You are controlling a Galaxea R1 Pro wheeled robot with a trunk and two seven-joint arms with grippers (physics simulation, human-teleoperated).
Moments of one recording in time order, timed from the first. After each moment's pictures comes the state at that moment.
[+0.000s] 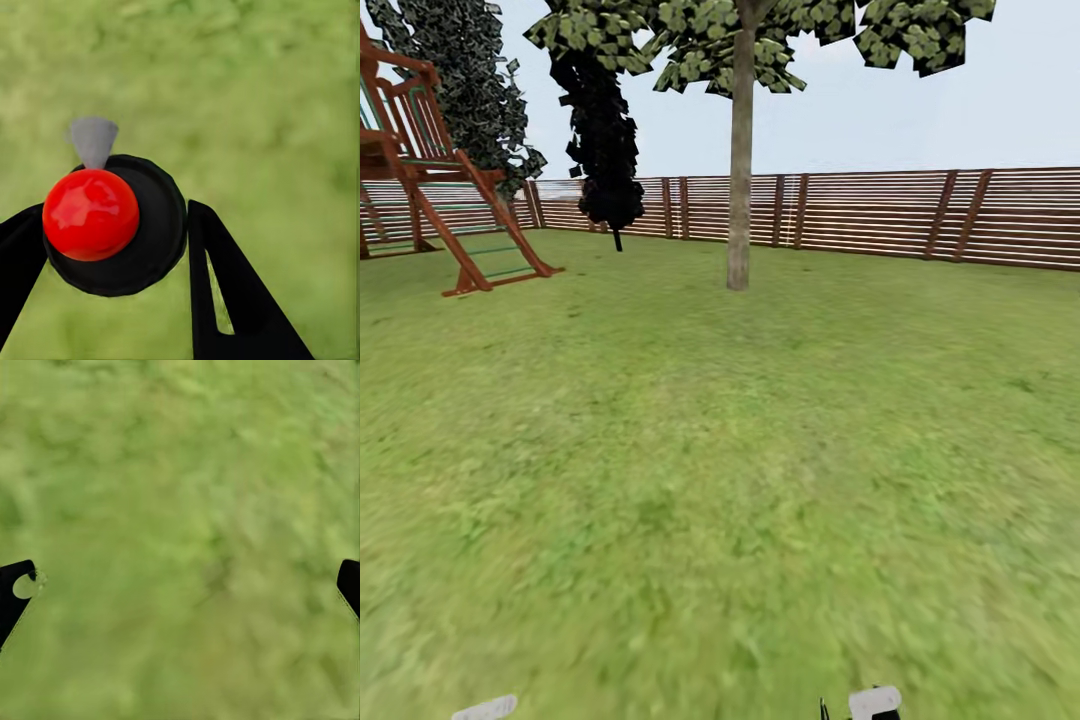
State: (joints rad) left arm -0.36 0.21 0.22 -0.05 0.05 -0.45 -0.04; right arm -0.37 0.03 -0.26 -0.03 0.57 -0.59 -0.27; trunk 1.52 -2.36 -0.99
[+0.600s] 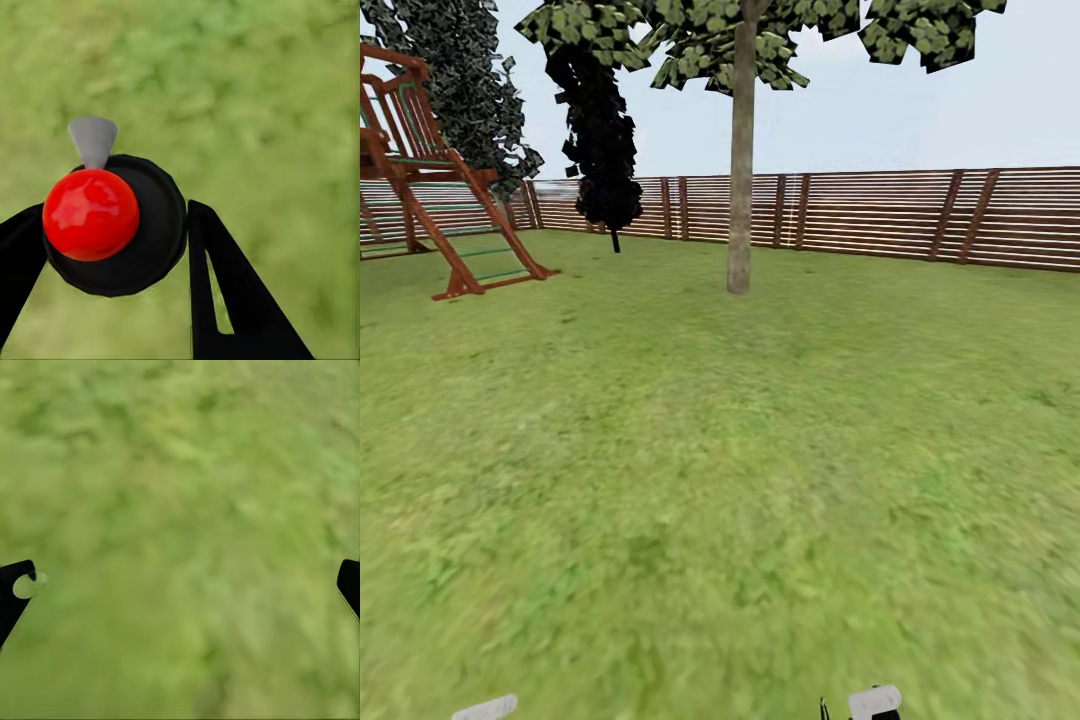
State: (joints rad) left arm -0.36 0.21 0.22 -0.05 0.05 -0.45 -0.04; right arm -0.37 0.03 -0.26 -0.03 0.57 -0.59 -0.27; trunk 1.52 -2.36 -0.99
